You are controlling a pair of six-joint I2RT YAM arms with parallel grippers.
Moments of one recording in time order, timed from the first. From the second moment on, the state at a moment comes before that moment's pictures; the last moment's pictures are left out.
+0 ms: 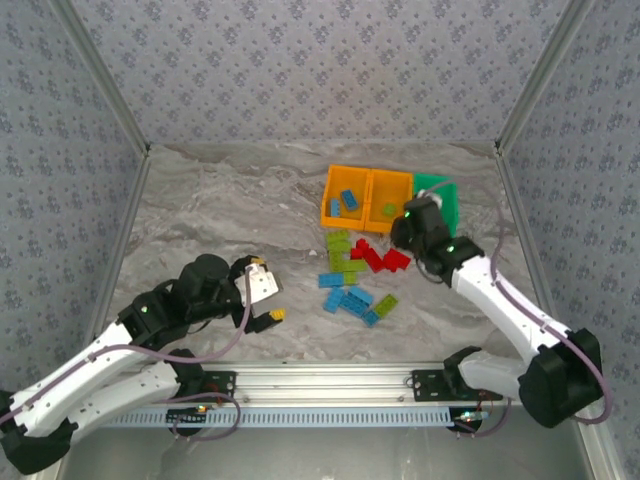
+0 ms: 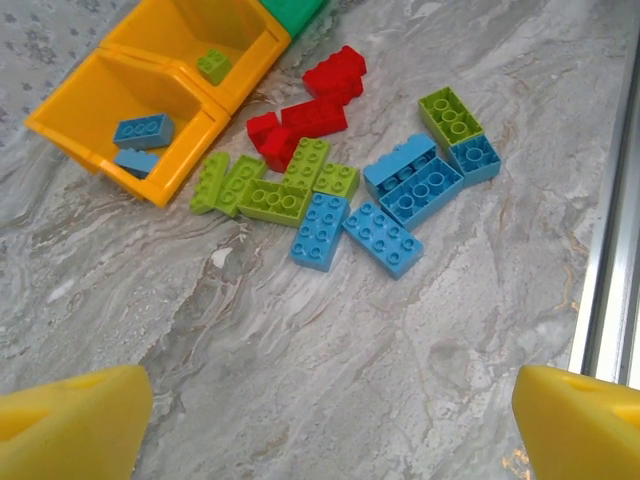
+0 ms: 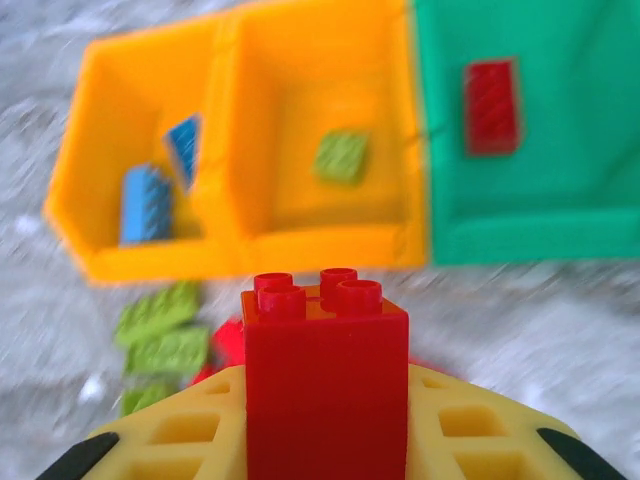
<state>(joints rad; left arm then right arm) -0.89 0.67 0.76 -0.69 0.09 0.36 0.40 1.19 0.91 -0.48 0.24 0.54</state>
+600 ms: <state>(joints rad) -0.88 0.67 0.73 -0.67 0.08 0.36 0.06 1.73 1.28 -0.55 0.11 0.37</state>
